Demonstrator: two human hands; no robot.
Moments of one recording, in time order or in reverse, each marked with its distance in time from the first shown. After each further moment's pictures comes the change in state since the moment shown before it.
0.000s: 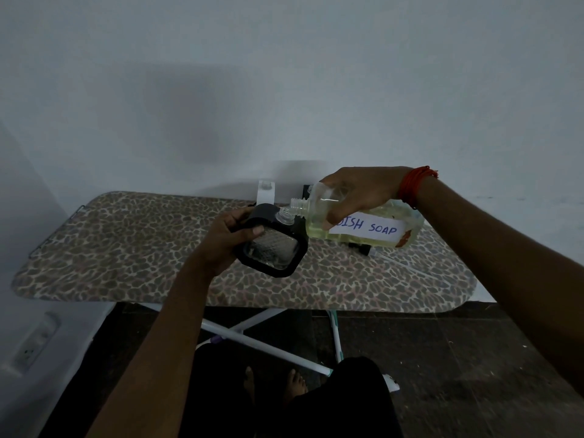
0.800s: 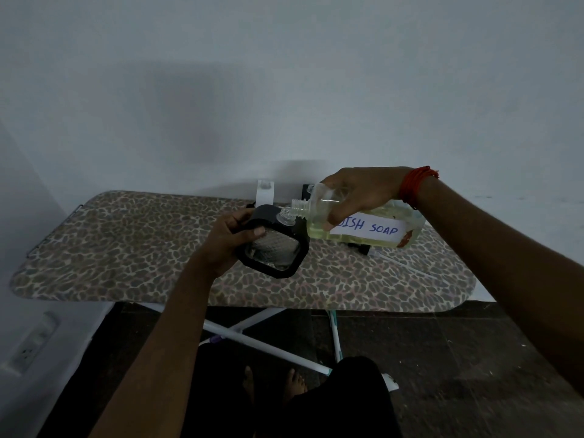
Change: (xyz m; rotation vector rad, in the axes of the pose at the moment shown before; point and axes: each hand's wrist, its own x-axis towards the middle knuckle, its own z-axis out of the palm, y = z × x) left_hand 0.003 -0.008 -0.001 0.004 -0.002 0.003; right_hand -0.004 -0.003 0.000 -0.040 0.003 0.047
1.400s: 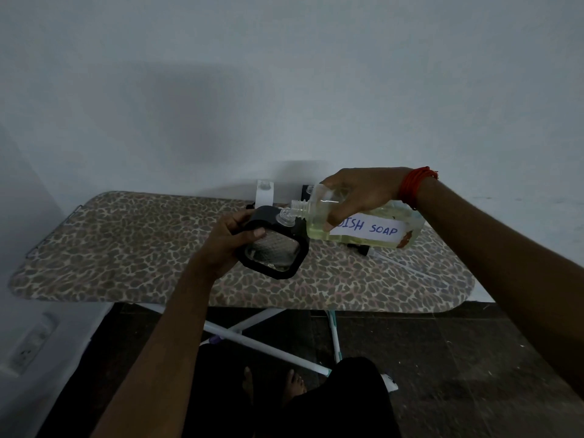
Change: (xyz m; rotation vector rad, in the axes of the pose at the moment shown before) left_hand -0.003 0.002 0.003 0.001 0.003 -0.003; right_hand 0.001 0.001 -0.001 0.008 0.002 0.006
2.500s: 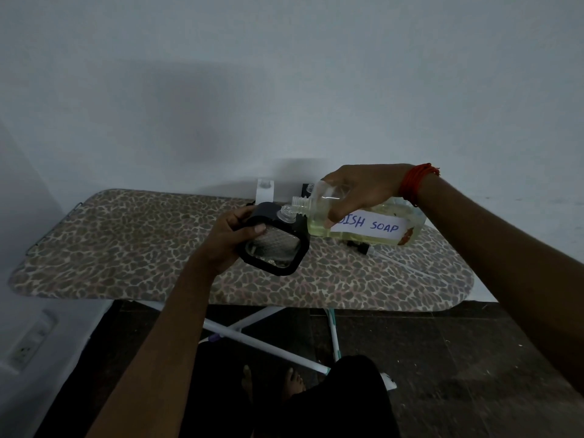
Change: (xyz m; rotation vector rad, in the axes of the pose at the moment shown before) left_hand 0.003 -0.001 -0.004 -0.003 -0.006 -0.009; right_hand 0.000 -0.002 -0.002 -0.023 0.003 0.011
